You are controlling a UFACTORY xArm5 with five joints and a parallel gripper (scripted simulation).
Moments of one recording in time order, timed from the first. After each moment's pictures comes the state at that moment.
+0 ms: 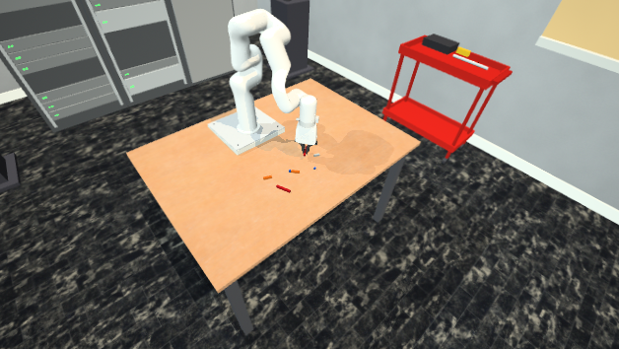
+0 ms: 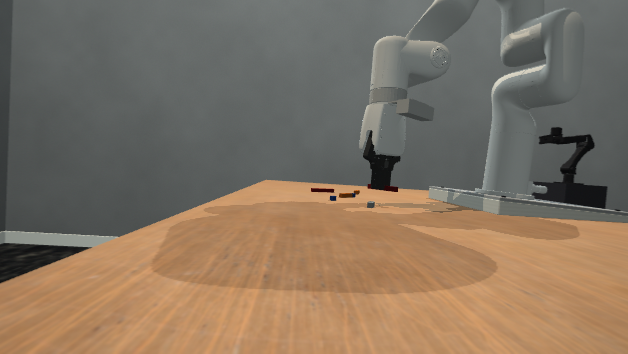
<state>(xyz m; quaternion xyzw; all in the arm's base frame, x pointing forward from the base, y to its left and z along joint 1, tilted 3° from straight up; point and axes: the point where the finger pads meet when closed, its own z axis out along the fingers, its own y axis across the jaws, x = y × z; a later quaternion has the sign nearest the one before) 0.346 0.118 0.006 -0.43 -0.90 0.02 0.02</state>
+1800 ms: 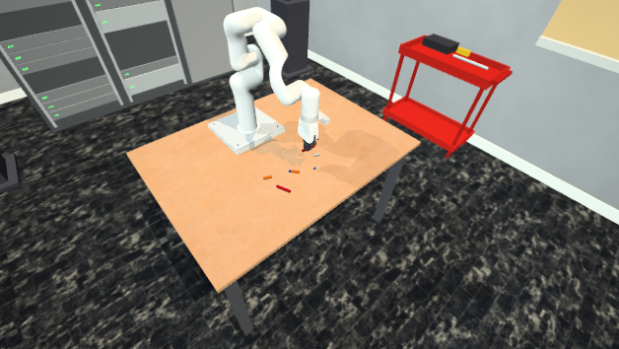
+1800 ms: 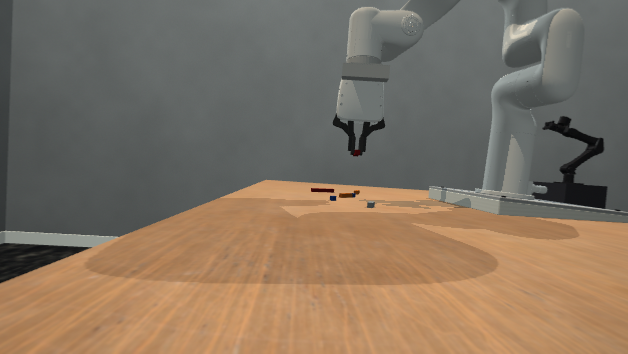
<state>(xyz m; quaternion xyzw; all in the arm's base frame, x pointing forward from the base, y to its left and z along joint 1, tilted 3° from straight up) 0.401 0.085 0.073 -0.74 -0.67 0.02 0.01</state>
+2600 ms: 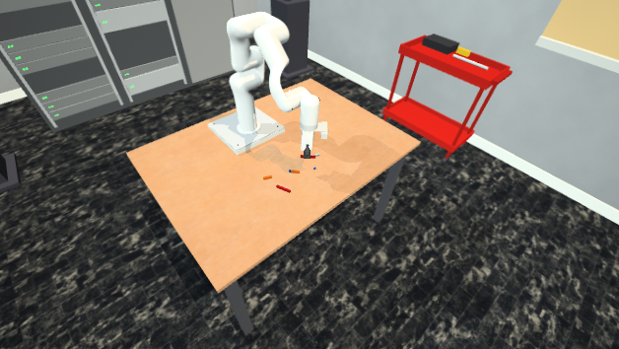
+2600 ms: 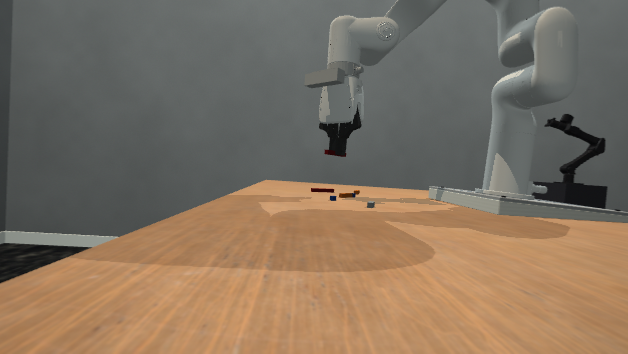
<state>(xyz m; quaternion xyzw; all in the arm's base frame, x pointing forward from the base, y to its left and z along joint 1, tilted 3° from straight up) 0.440 0.049 0.069 -0.91 -0.41 0.03 0.01</state>
